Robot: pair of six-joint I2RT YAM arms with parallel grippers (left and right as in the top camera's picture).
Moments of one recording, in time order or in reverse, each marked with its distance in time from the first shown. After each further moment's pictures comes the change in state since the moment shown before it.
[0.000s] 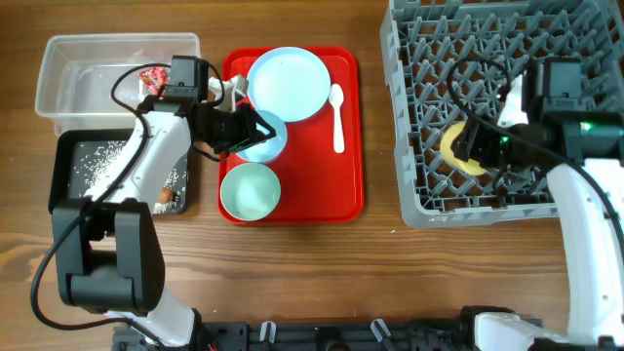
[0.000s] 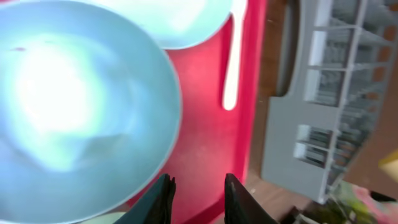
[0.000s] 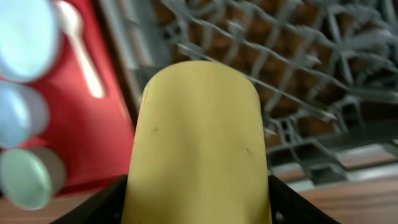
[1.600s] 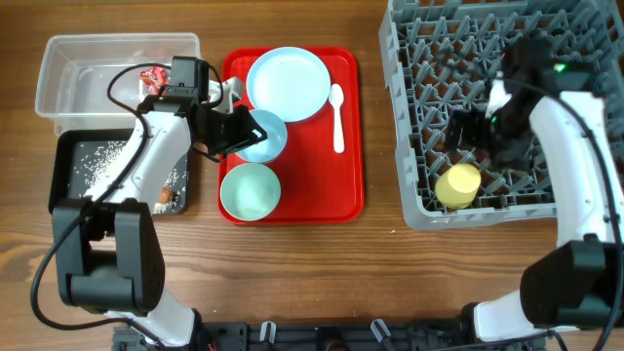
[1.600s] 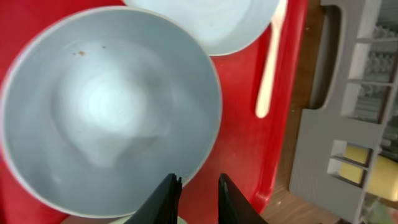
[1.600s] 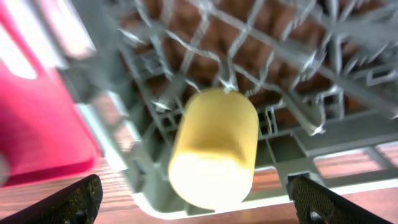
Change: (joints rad) left arm 0.000 0.000 0.000 -0.019 -0.118 0.003; right arm -0.020 0.294 0.183 -0.145 0.042 -0.109
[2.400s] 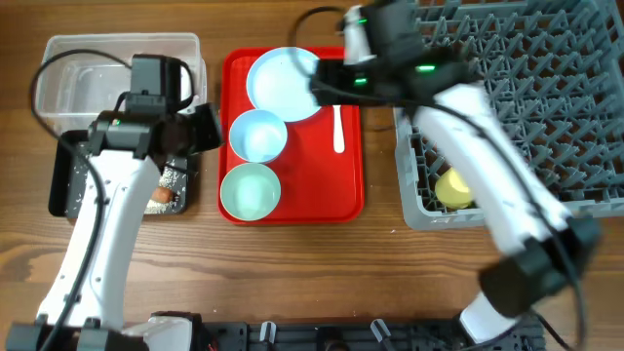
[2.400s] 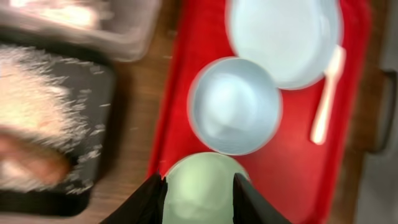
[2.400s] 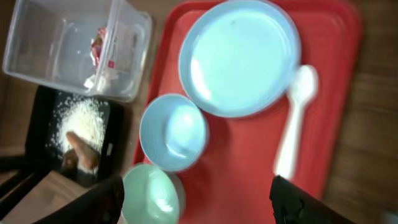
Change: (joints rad) left arm 0.001 -0.359 0.061 -0.269 -0.494 -0.077; right arm 0.566 0.169 0.214 0.549 -0.129 0.226
